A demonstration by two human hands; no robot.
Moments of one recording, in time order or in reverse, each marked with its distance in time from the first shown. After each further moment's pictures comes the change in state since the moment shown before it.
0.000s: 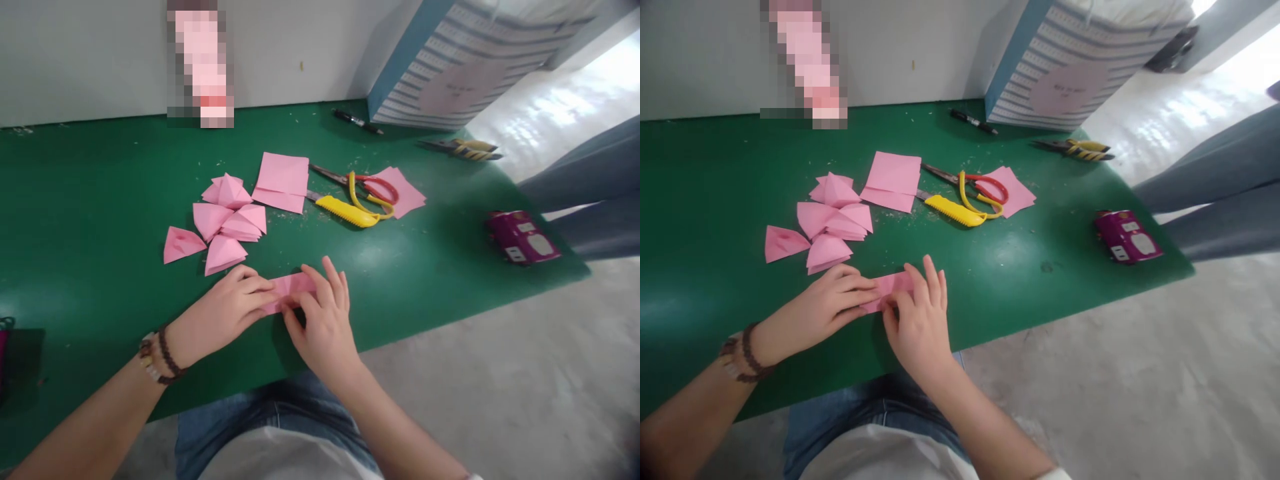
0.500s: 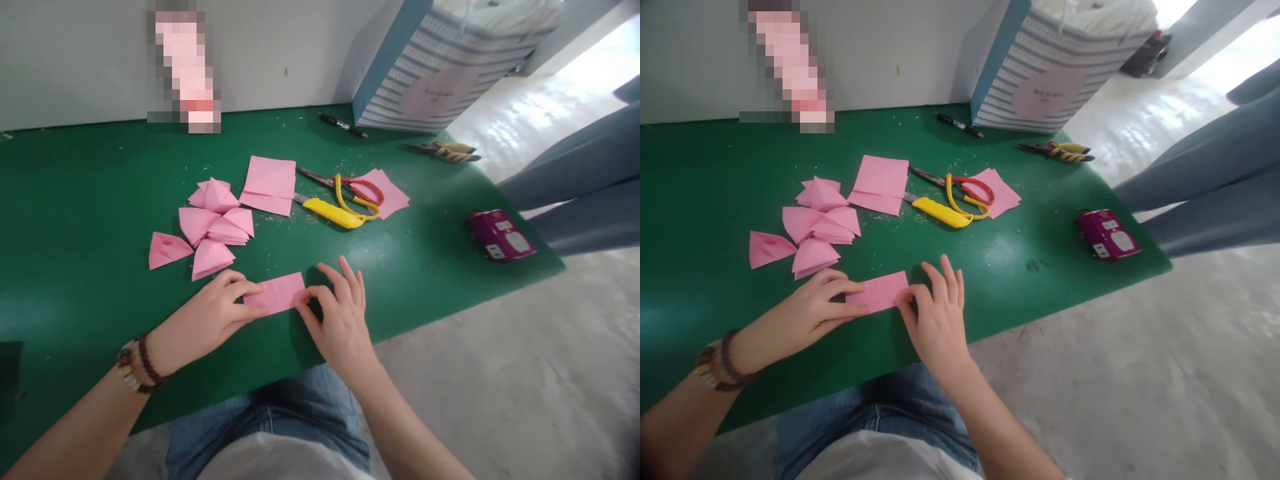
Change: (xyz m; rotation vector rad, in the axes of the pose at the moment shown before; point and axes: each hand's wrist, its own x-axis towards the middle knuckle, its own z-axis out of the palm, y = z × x) left_hand -0.005 -0.005 0.000 0.083 -0.028 0.035; right_hand -0.006 0.042 -0.011 -0.058 0.033 0.037
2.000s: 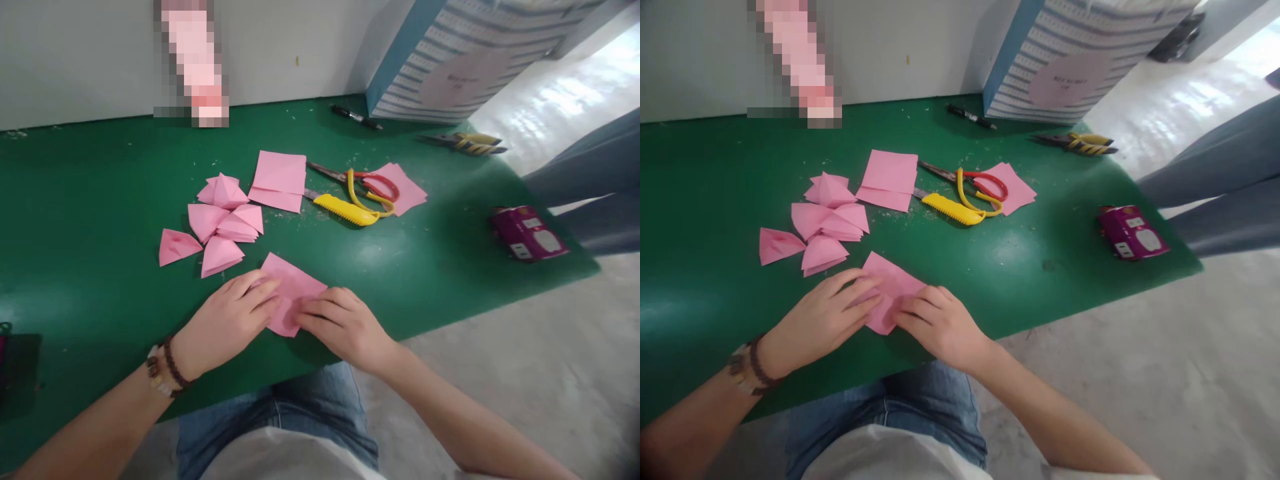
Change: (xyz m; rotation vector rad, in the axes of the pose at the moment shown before) left_hand 0.004 0.014 0.013 0.336 0.129 0.115; right_hand 0.019 0.013 -0.012 0.302 -0.140 -0.611
